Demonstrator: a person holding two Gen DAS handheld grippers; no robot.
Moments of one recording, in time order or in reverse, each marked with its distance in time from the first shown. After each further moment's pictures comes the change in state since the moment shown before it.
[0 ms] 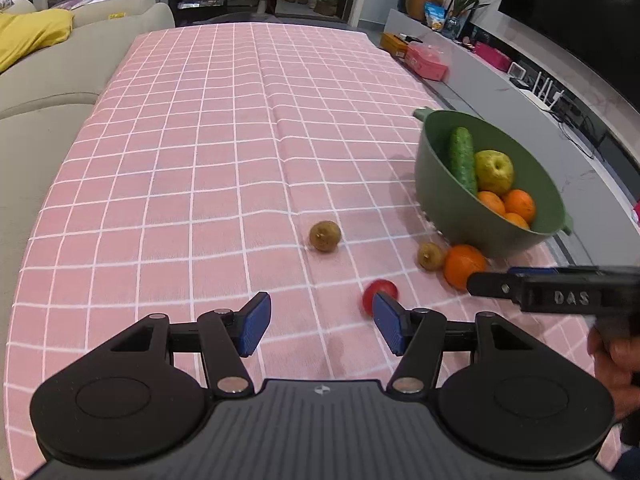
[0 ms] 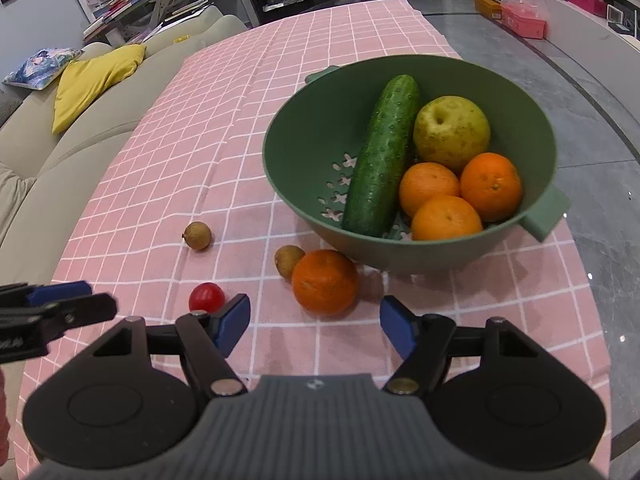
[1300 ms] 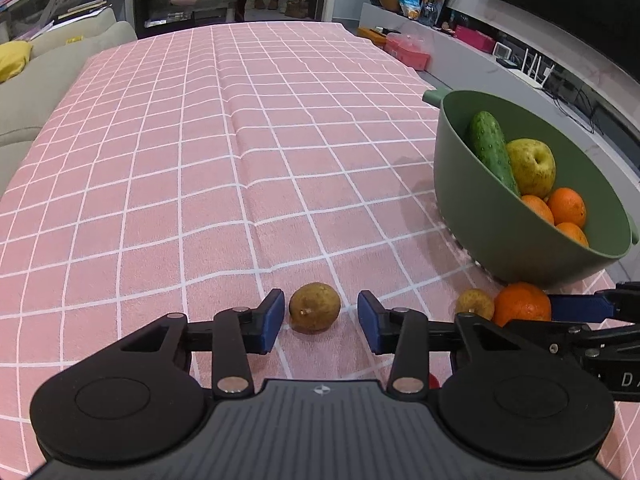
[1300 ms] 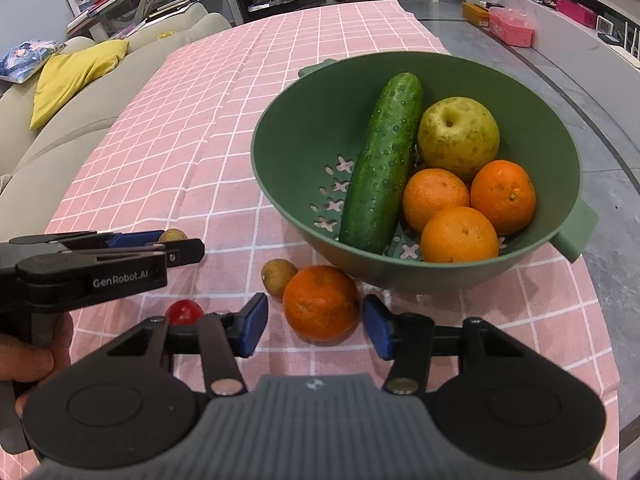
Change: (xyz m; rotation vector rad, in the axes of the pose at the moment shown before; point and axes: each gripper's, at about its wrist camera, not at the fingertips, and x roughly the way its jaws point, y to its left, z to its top) left arm 0.084 -0.009 0.029 0.123 -0.014 -0.010; right arm 0.023 0.013 0.004 -0.014 -0.013 -0.081
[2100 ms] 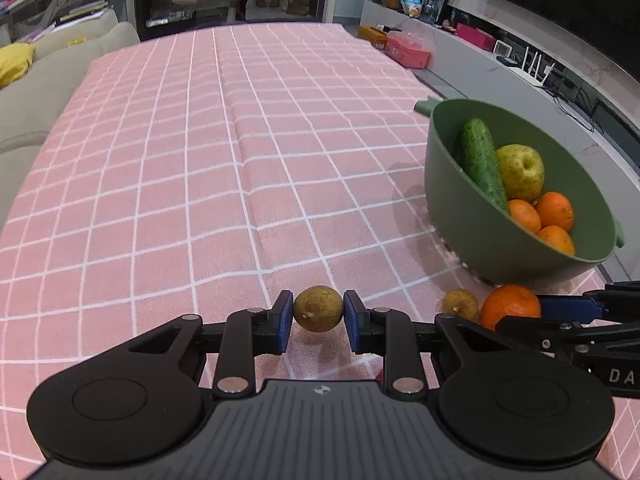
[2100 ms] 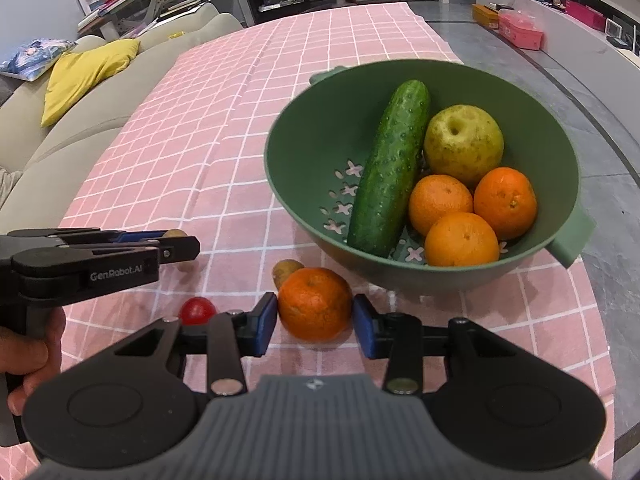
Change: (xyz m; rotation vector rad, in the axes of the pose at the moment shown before) left arm -0.021 -0.007 0.005 0.003 0.003 0.015; right arm -0.010 -0.001 0.004 -0.013 -0.002 0.035
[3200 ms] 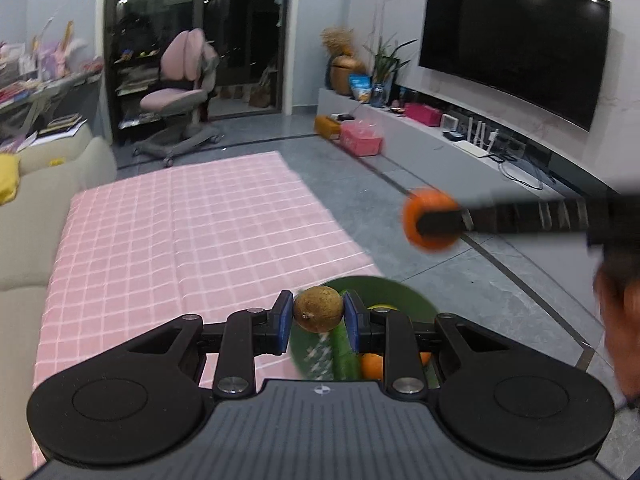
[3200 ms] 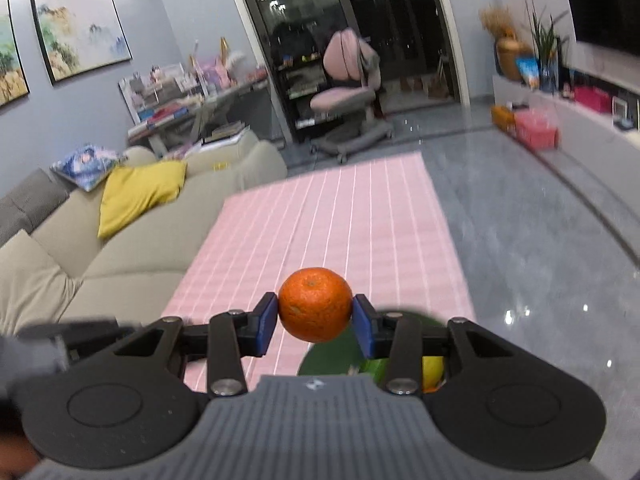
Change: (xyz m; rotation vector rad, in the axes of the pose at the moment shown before) left arm -0.121 -0.113 0.095 0.100 -0.245 -0.056; right arm -0.171 -0.037 0.125 -0.011 -0.331 0.130
